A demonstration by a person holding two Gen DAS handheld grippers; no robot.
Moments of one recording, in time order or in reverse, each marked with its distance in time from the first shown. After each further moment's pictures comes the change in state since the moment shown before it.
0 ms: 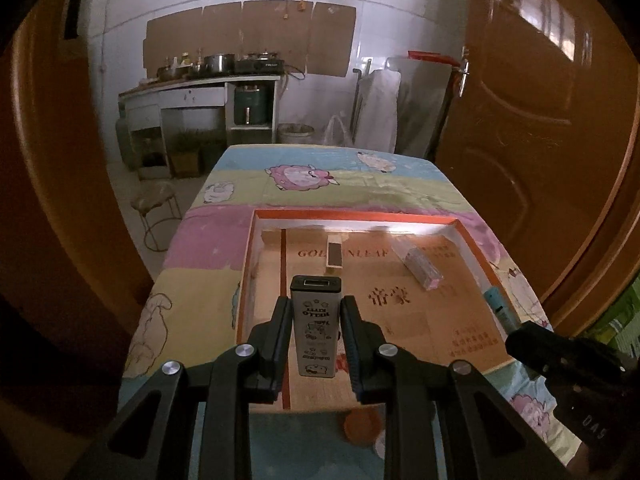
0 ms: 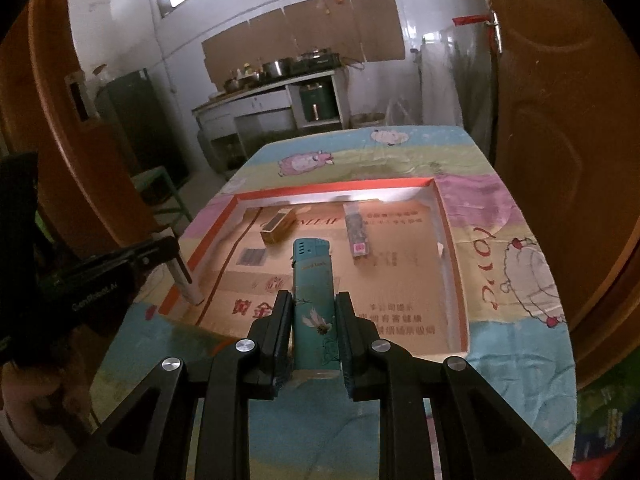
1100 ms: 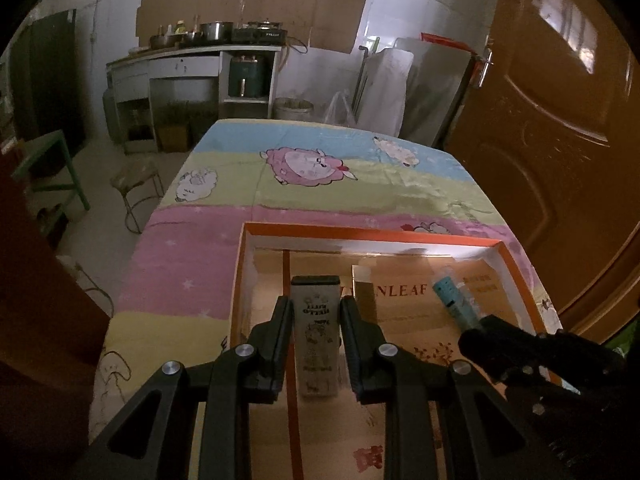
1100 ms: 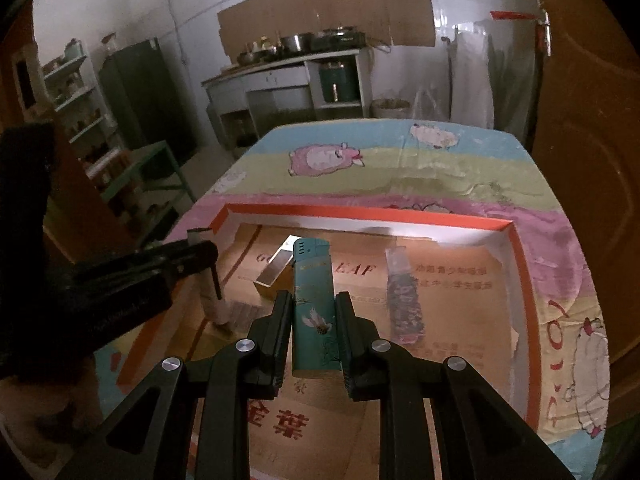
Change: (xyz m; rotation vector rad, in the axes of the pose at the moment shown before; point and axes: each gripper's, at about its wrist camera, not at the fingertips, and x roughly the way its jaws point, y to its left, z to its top) left arm 0.097 0.028 0.040 -0.050 0.096 -0.054; right arm 0.121 0.017 0.062 -0.085 0.088 0.022
